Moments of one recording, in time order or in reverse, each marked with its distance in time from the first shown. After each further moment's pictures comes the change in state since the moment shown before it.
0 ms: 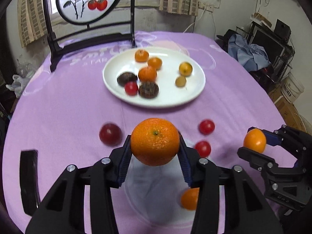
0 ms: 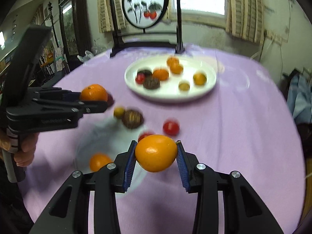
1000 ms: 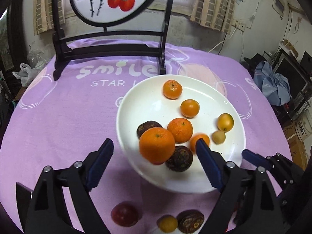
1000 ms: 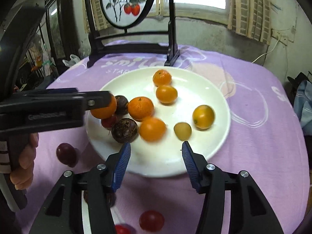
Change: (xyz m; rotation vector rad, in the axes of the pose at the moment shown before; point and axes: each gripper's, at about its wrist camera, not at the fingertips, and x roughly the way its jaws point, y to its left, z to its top) left arm 0.070 0.049 0.095 -0.179 -0.030 0.076; right arm 0.108 -0.032 0.079 0.060 0.050 -0.040
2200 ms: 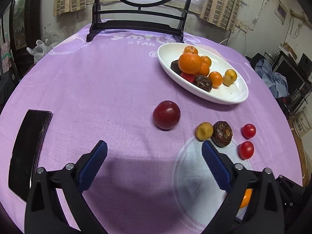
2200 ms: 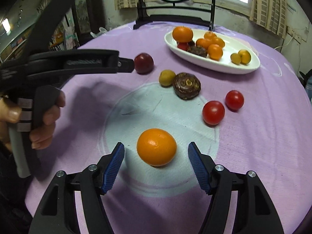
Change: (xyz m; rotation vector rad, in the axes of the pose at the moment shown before) left arm -0.054 0.057 -0.141 -0.067 0.008 0.004; right arm -0.053 0.105 -0.133 -0.107 0.143 0.090
